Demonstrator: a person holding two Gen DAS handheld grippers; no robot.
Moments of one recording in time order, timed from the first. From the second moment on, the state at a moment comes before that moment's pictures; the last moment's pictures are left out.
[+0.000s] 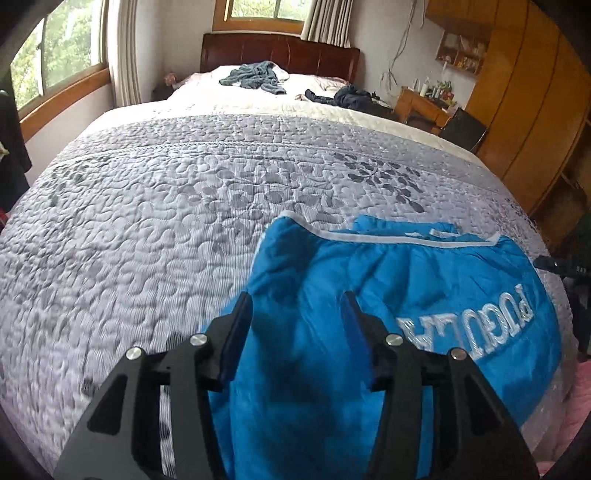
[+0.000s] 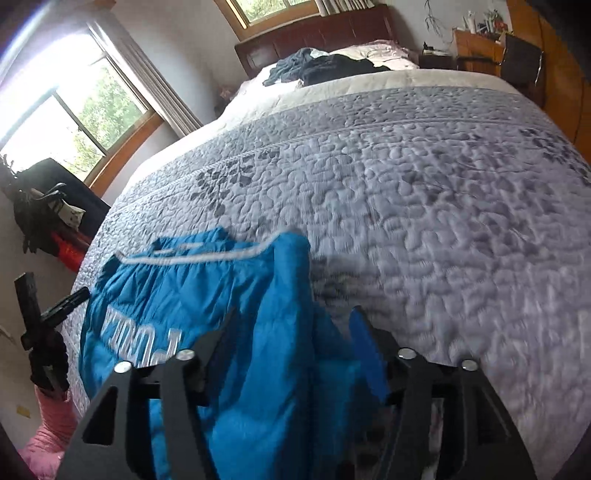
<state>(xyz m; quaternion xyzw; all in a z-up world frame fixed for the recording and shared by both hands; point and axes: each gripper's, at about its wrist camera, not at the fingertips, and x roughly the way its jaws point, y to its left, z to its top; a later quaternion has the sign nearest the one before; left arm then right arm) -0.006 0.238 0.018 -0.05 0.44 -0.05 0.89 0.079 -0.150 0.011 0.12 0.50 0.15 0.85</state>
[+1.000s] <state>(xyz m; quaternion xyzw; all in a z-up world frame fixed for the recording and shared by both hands) -0.105 0.199 0.014 -0.04 0.42 -0.04 0.91 -0.028 -0.158 -0.026 0.15 0.53 0.16 0.82</state>
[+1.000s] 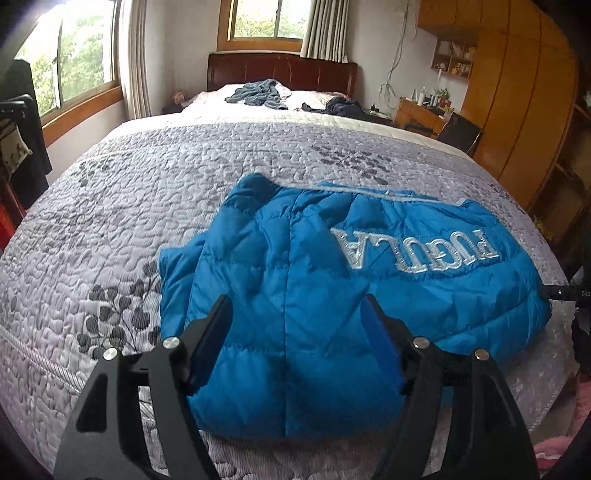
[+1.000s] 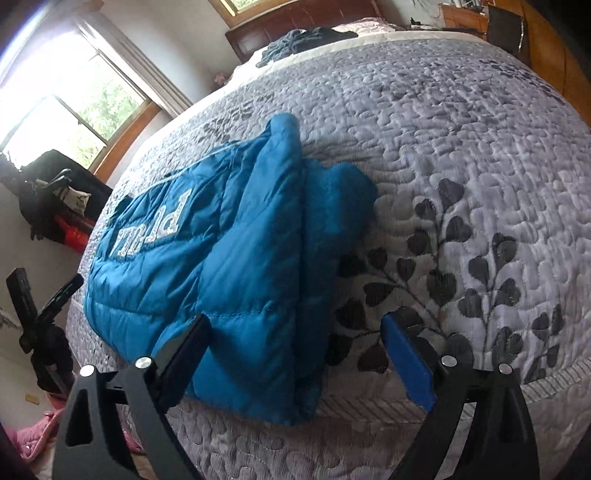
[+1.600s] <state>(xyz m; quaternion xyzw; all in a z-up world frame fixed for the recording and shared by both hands) -0.097 0.208 -0.005 -0.05 0.43 -0.03 0.90 -0.013 -0.135 -0.054 0.19 0.55 0.22 0.78</state>
